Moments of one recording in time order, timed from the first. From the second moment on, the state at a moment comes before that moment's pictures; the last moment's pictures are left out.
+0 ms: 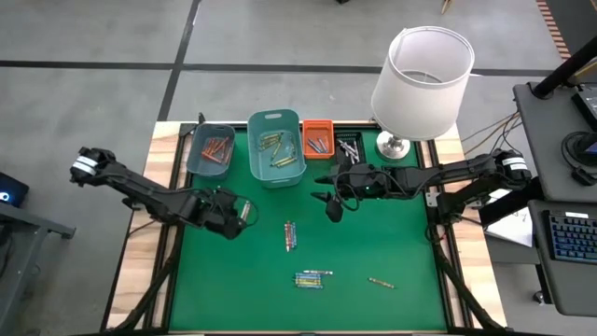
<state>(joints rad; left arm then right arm) -0.34 1.17 0.62 -0.76 -0.52 -1.14 0.02 1.39 0.96 0.00 0.18 0.23</state>
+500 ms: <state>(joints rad) -0.28 1.26 0.57 -0.60 -0.51 -1.16 0.02 1.39 0.96 0.01 0.18 0.23</state>
